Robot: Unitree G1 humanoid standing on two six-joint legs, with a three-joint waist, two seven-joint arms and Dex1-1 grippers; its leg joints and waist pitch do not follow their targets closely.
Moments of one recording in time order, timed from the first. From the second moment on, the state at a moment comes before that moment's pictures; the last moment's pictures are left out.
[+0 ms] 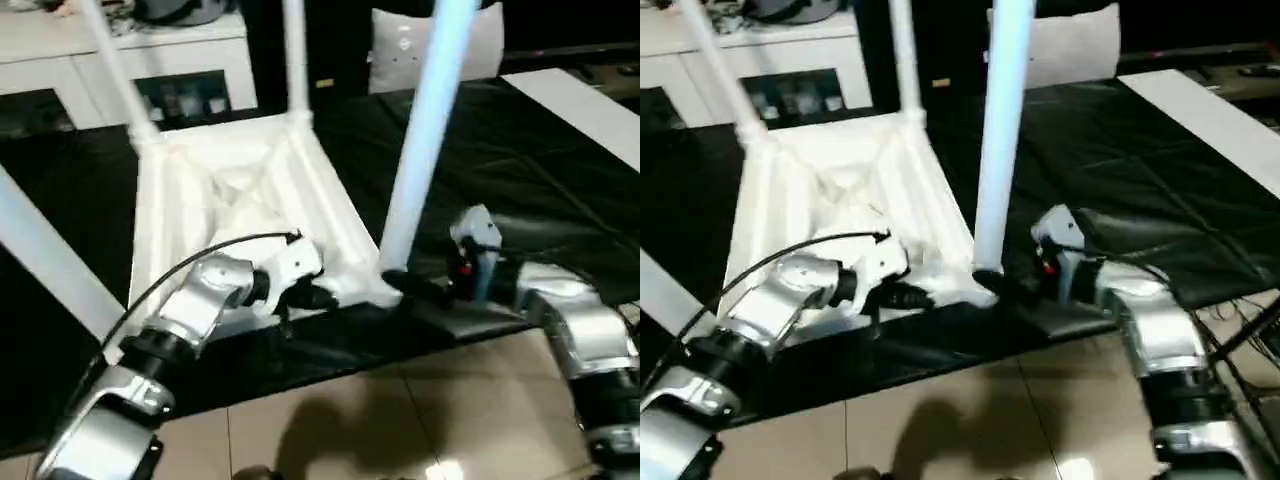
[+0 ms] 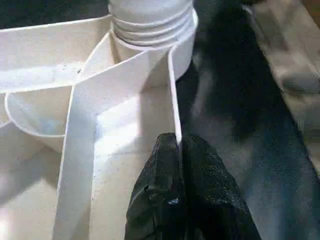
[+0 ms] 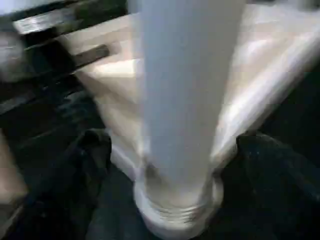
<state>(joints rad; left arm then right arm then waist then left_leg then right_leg) -0.61 0.36 -0.39 0.55 0.04 0.09 -1.16 -0.41 -0.51 0.08 0.29 0.25 0.26 1.18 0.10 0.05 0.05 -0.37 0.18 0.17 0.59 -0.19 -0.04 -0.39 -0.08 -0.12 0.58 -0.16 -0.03</state>
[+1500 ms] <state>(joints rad) -0.62 0.20 -0.27 0.53 0.04 0.43 -0.91 -0.49 -0.20 -0.01 0.34 0.19 0.48 0.63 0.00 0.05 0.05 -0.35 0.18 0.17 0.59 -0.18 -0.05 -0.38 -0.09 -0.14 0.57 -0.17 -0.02</state>
